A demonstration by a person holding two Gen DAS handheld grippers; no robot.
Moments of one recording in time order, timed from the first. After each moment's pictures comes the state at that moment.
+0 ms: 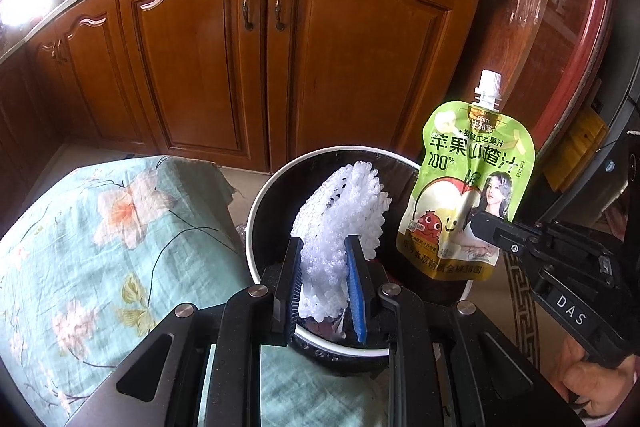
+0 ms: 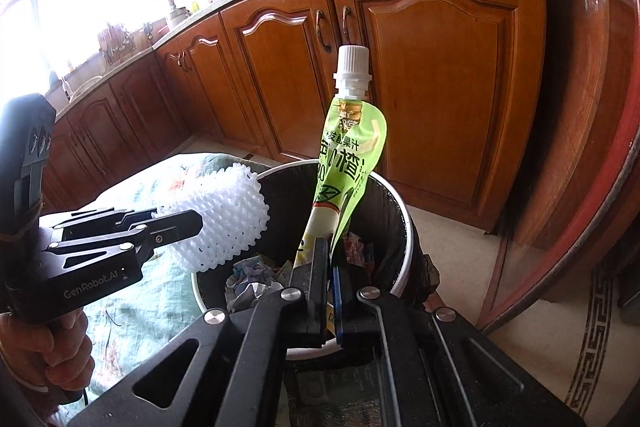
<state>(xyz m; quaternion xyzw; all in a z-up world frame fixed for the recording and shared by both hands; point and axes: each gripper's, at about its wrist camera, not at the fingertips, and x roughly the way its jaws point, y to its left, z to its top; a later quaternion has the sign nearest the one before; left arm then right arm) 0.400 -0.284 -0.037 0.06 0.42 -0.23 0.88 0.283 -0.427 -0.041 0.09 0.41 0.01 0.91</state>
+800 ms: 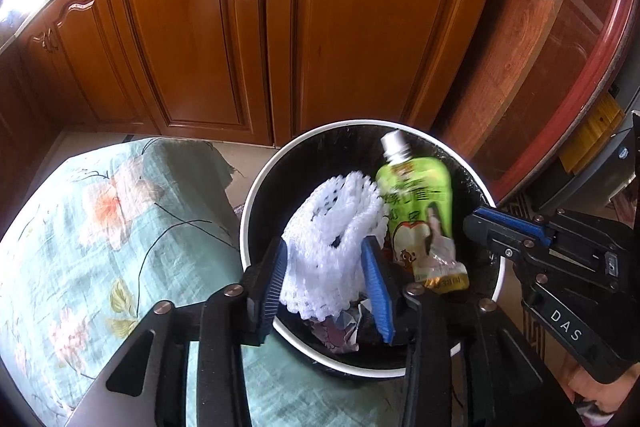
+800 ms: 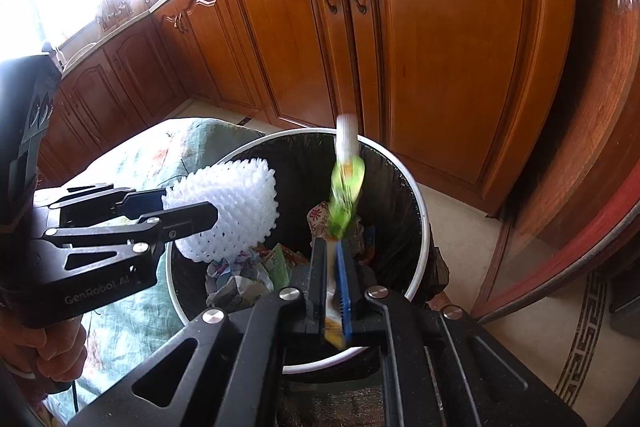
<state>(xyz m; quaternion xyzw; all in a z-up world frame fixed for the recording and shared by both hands) 0.434 -0.314 -0.054 0.08 0.46 -0.22 0.85 0.322 -0.427 -0.062 0.08 0.47 0.02 0.88</state>
